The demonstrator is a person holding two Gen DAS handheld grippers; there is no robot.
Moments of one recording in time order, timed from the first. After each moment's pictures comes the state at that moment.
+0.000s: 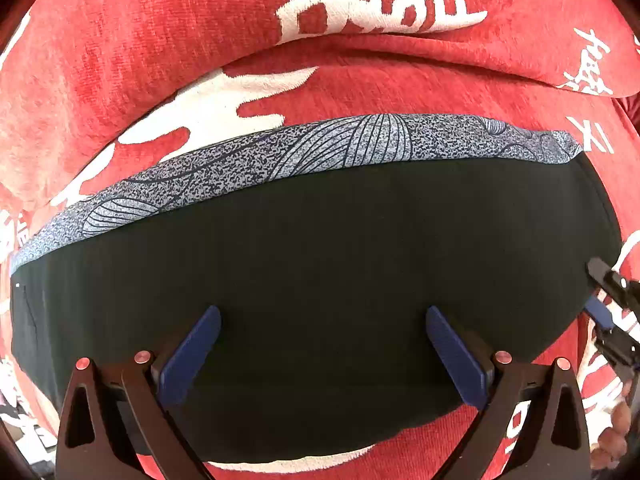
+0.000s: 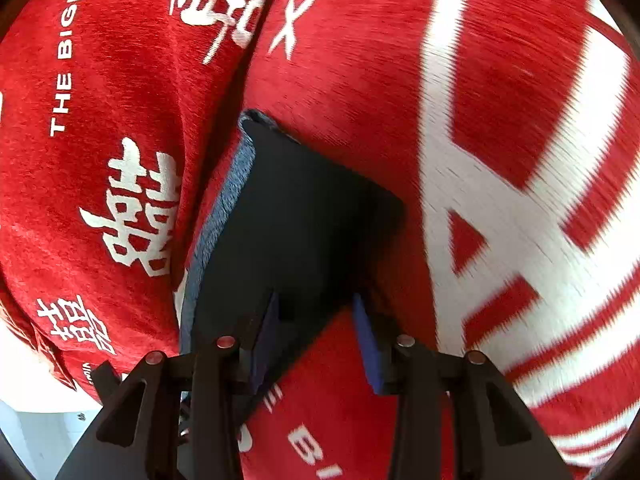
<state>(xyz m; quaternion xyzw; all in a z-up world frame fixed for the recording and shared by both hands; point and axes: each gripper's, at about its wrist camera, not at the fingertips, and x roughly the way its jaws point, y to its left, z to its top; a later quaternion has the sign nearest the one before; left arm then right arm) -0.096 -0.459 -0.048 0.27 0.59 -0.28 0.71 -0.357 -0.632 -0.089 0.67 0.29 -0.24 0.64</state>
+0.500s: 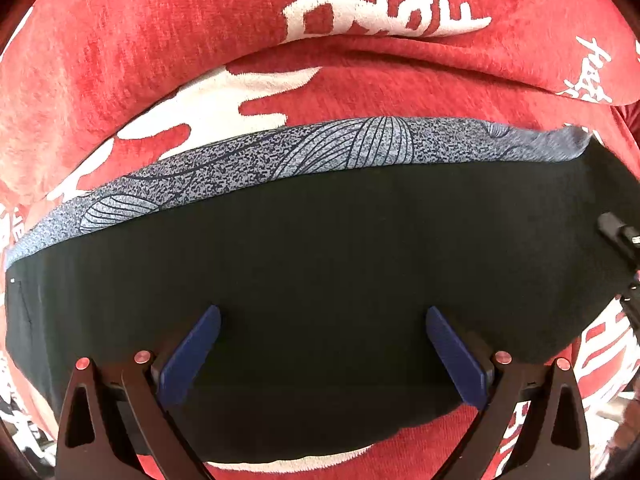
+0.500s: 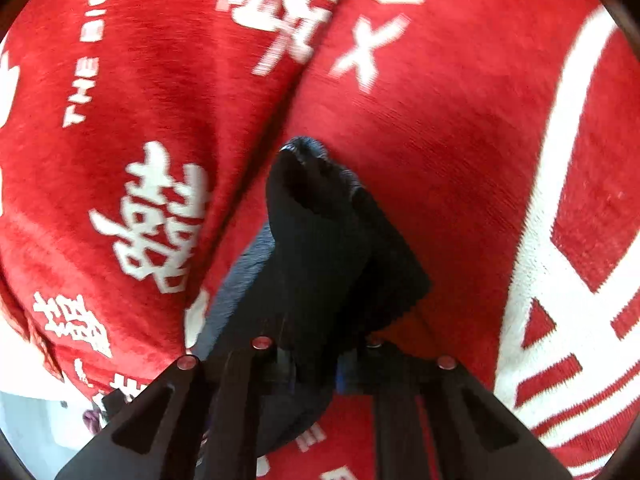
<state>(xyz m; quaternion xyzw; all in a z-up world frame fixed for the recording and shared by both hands) -0.093 -0.450 -0.045 0.25 0.59 -0.29 0.71 -0.322 -0.650 -0.053 0.63 0.28 -0.24 0.69</state>
